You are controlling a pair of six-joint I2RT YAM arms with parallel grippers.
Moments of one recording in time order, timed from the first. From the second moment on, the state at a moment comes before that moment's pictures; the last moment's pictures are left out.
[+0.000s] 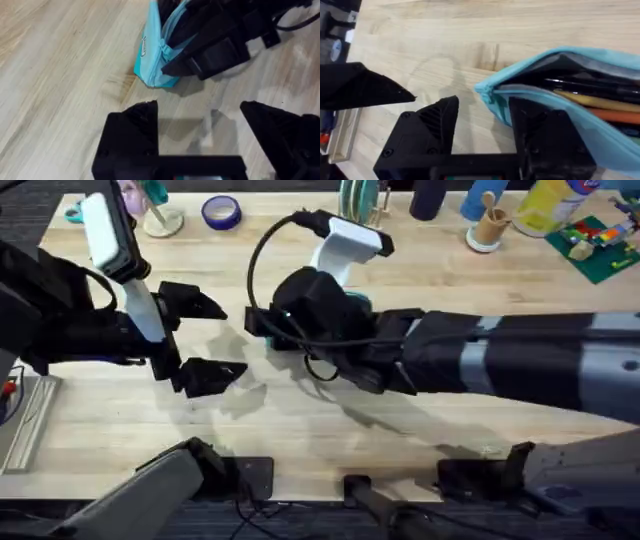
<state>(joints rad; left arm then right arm) 0.54 1.23 0.87 -1.29 0.84 1.64 1.01 1.69 0.94 0.11 0.21 0.88</state>
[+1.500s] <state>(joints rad) 0.54 1.23 0.87 -1.29 0.84 1.64 0.99 1.63 0.95 0.11 0.12 0.77</state>
